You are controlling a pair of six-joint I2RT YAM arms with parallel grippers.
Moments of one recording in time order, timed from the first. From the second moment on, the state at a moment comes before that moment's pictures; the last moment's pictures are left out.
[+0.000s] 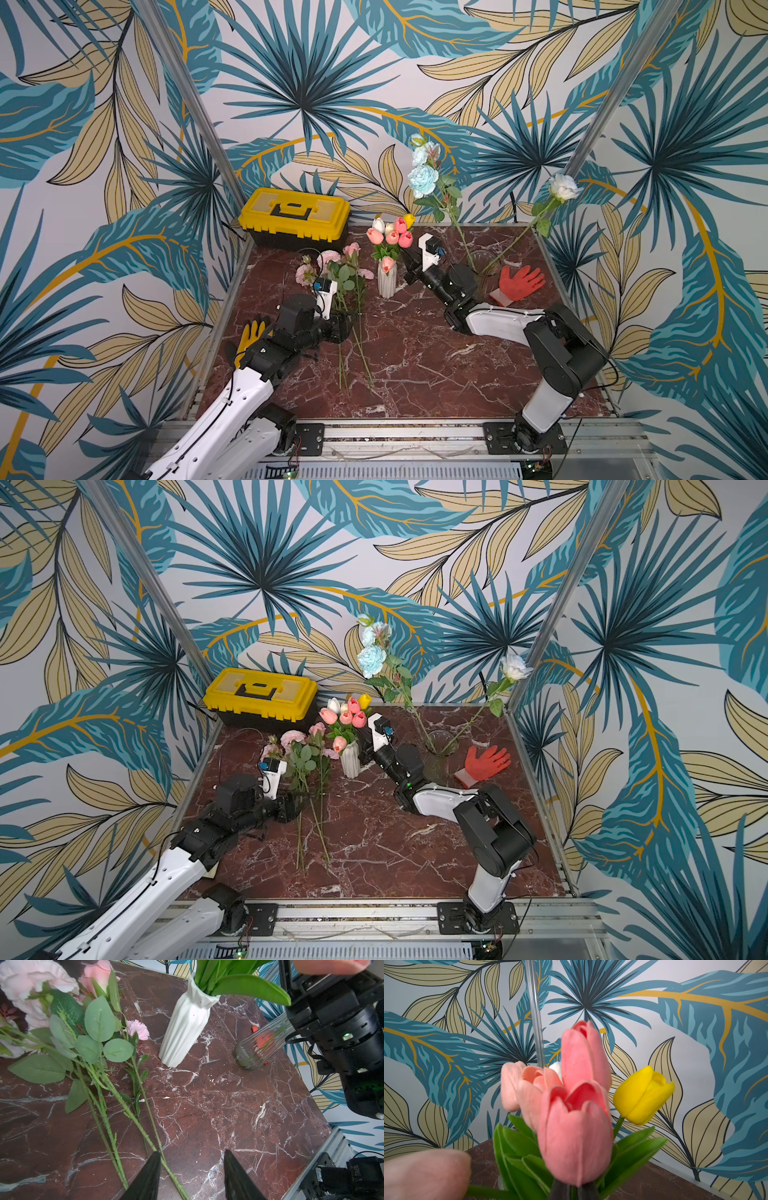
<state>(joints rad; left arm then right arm) -0.42 0.81 0.65 -0.40 0.25 -0.41 0.58 1.73 0.89 1.07 -0.12 0.07</state>
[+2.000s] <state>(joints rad) -0.64 0.86 0.84 -0.34 0.55 -0.01 0.58 0.89 0.88 0.25 -0.42 0.31</state>
